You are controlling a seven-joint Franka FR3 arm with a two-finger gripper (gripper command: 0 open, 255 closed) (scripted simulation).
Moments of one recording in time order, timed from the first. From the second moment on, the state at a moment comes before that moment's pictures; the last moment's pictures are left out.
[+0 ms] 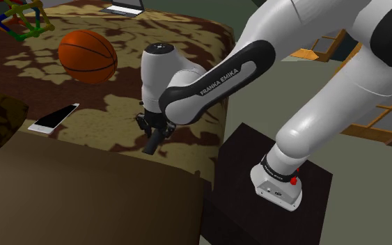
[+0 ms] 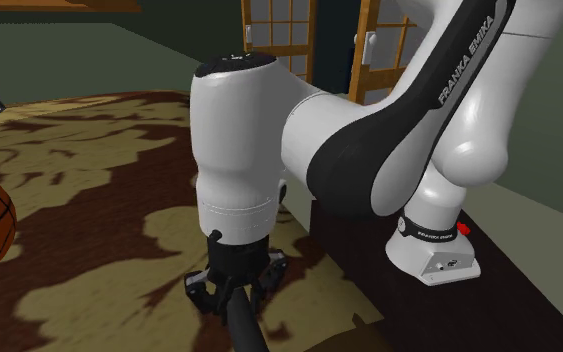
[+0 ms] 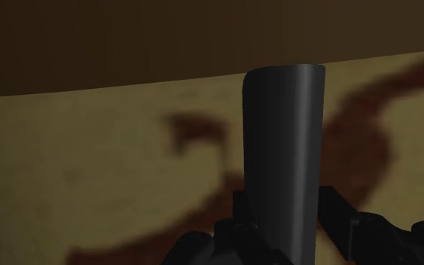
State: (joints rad) arm -0.27 -0.10 0.84 -2.44 0.12 2.45 1.63
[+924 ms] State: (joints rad) arm -0.24 -0.26 0.77 -2.36 0.23 2.24 1.54
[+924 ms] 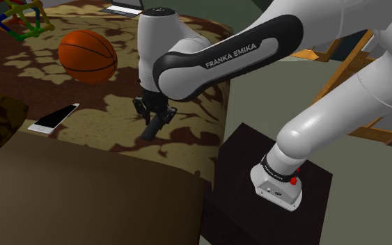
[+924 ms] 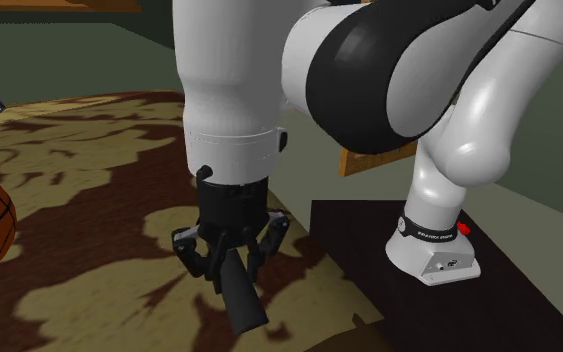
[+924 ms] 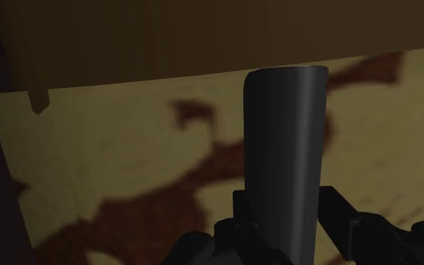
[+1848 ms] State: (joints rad) arm -0.23 -0.34 0.72 -2.22 0.25 2.03 1.52
